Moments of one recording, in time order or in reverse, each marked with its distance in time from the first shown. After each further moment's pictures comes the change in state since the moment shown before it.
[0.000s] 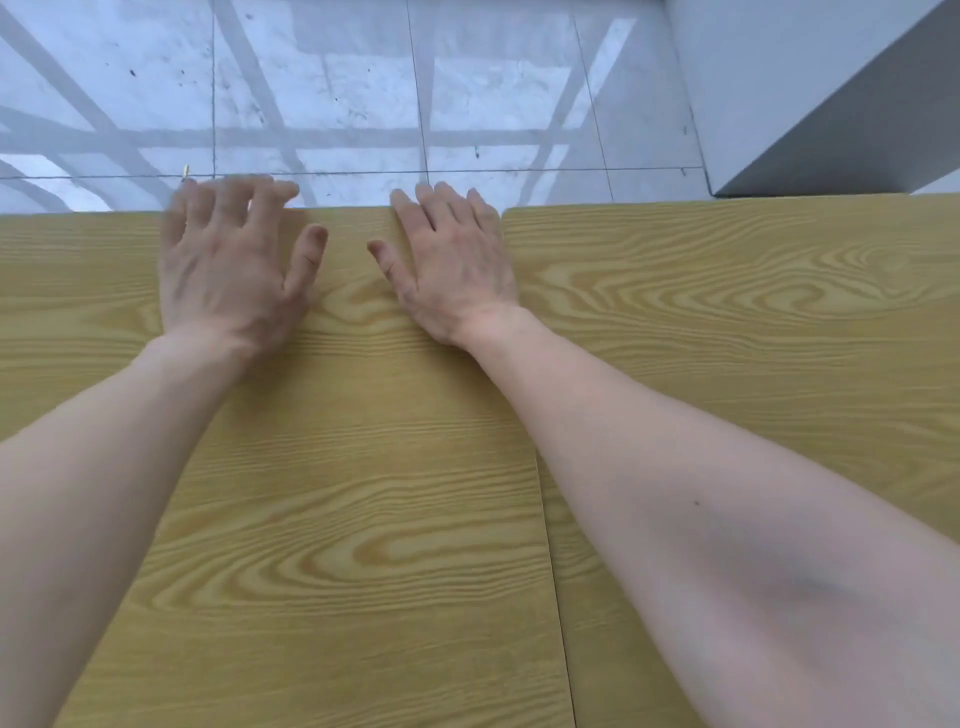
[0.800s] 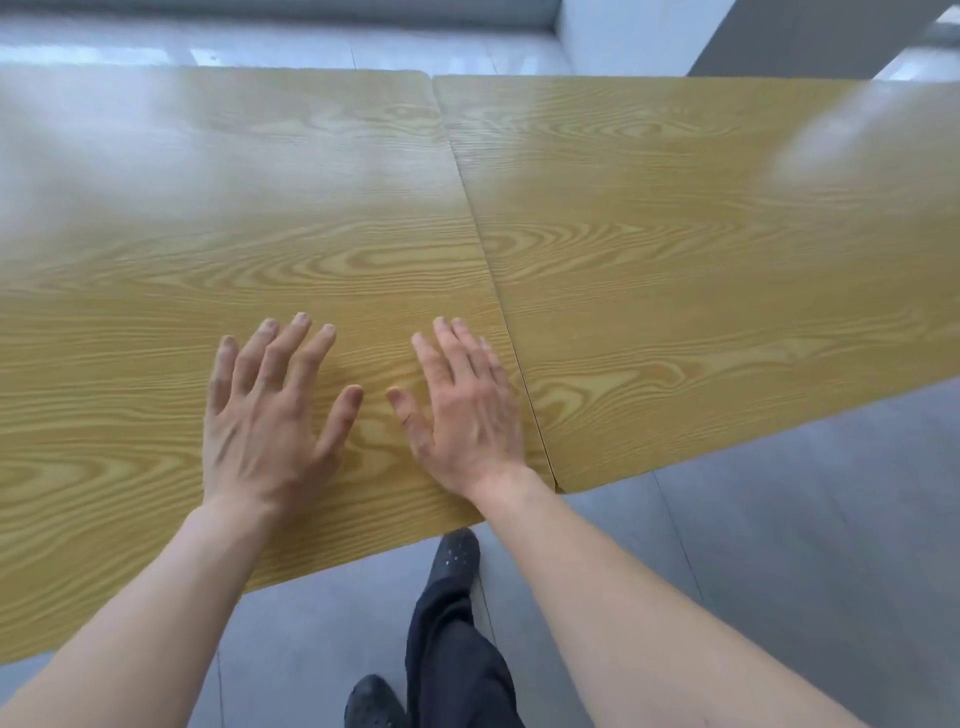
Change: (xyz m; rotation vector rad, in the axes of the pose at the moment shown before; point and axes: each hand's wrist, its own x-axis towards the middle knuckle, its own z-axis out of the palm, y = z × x) left_hand -0.393 0.016 -0.012 -0.091 -0.002 0.169; right_hand -0.410 -0.108 0.043 0.089 0.133 0.161
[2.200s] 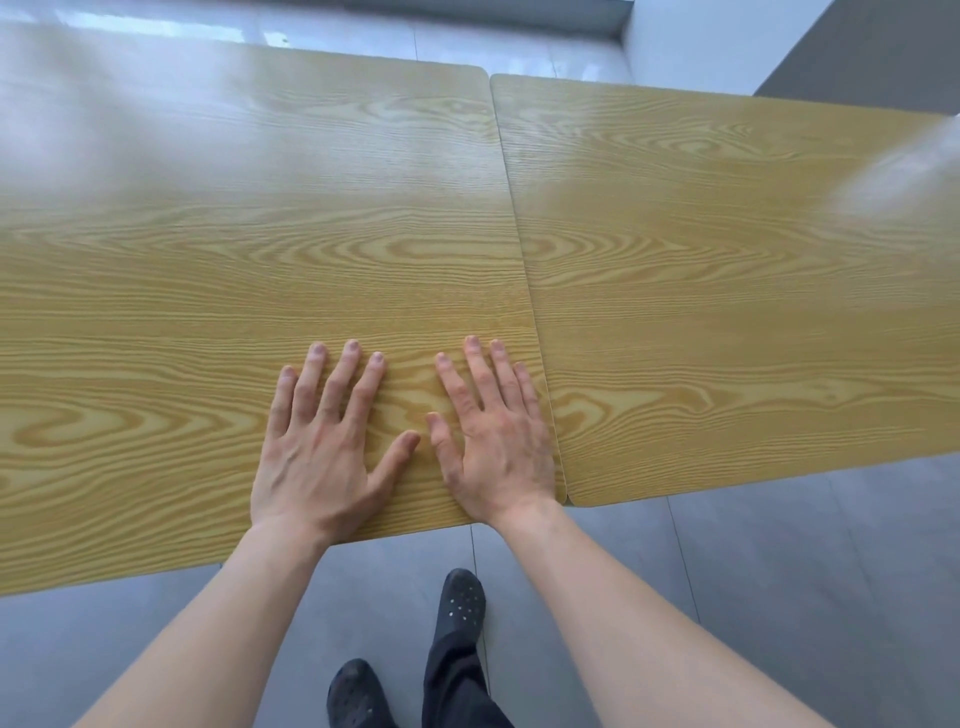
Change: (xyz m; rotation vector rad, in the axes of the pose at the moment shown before) left_hand -0.037 0.021 0.023 0.103 -0.163 -0.054; right_hand -0.022 0.018 0.011 -0.074 -0.083 -0.049
